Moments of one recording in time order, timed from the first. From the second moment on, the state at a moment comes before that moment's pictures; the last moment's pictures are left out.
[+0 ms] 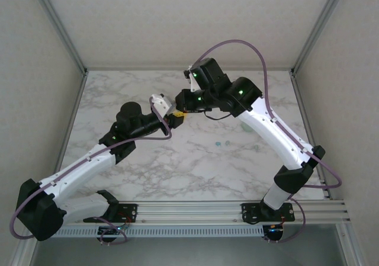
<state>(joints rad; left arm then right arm) -0.66 1.12 0.83 0.19 0.35 0.11 0.87 1.66 2.04 -1.14 -0.14 0.61</state>
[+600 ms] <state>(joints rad) -0.66 1.10 0.83 0.14 0.42 0.19 0.82 1.66 2.04 -1.20 -0.24 0.58</state>
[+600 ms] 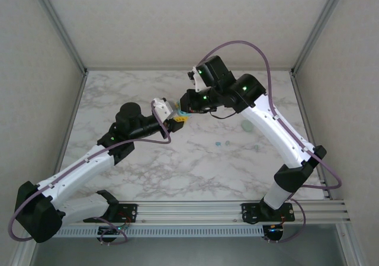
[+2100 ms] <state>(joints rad) -0.66 1.10 0.78 0.24 0.44 -0.01 0.81 1.58 1.98 -1.13 -0.26 0.56</state>
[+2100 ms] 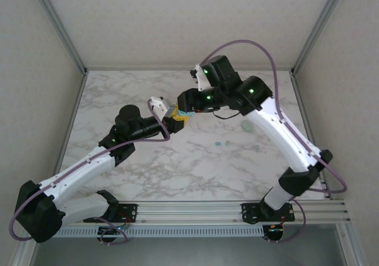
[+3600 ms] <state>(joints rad) -0.66 0.99 0.78 0.21 0.37 -0.10 0.41 1.94 1.28 -0.86 -0.34 0.30</state>
